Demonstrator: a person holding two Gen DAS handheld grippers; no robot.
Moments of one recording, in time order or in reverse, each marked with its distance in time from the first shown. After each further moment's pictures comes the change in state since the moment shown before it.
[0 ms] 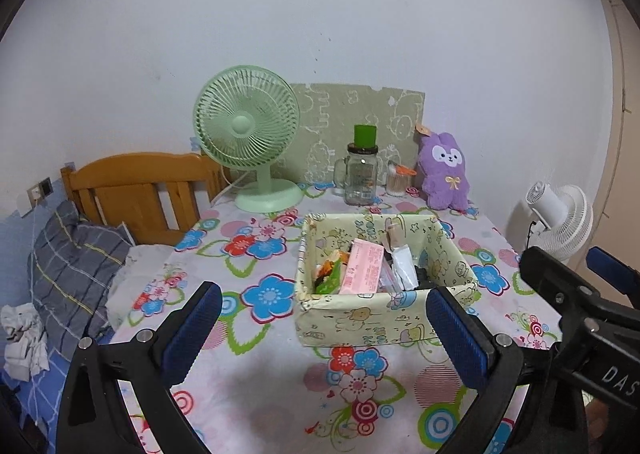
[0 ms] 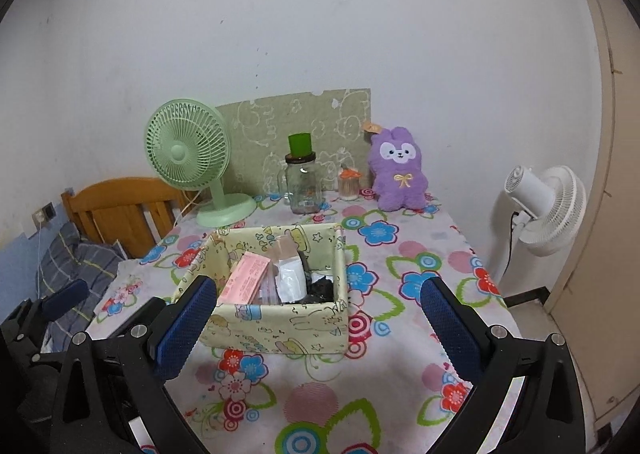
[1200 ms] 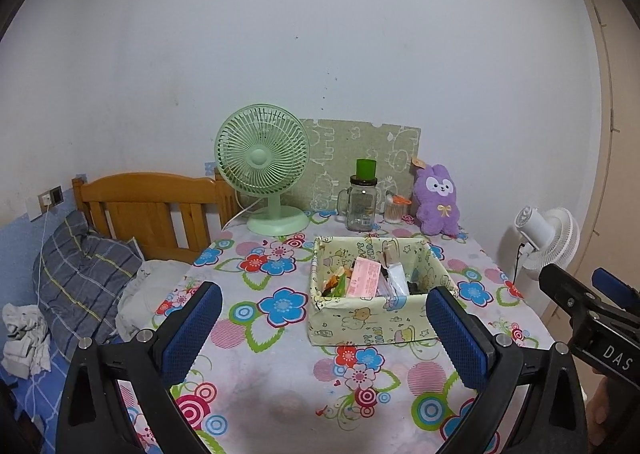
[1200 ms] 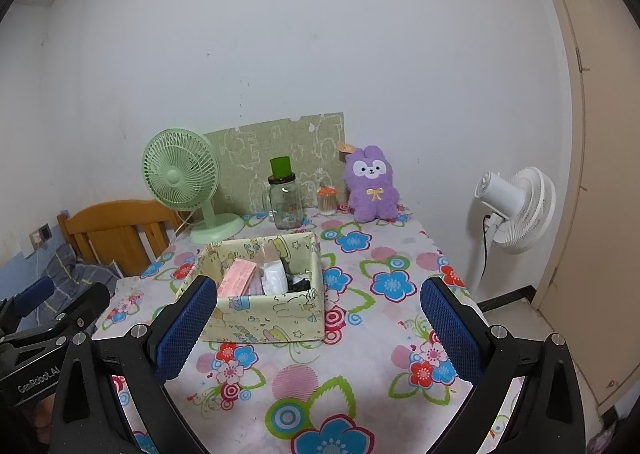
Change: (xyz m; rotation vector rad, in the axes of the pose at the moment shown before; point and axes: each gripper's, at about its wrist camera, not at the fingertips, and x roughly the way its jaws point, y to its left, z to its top) left arm -0.060 0.015 -0.008 -0.021 -0.102 -0.014; right arm -0.059 -0.015 -0.013 0.046 -0.069 -0.045
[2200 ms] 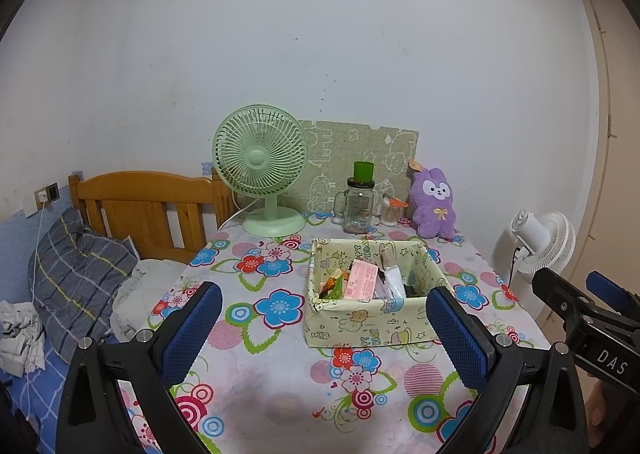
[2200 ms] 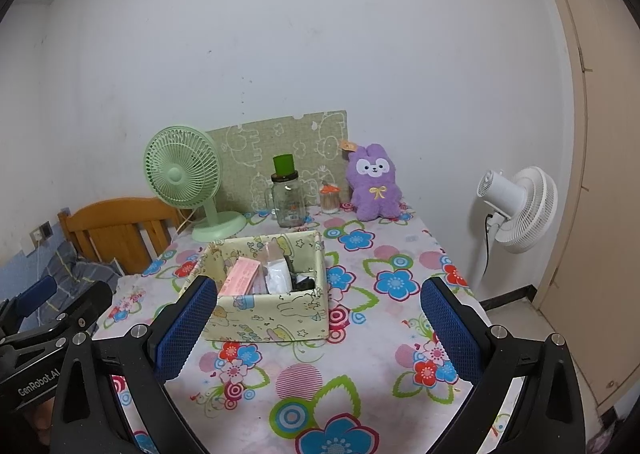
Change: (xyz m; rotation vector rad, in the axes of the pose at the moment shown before) left arm 0.000 0.002 0.001 -0.014 -0.005 -0.013; right arm 0.002 0.005 0.001 -0.005 0.005 0.003
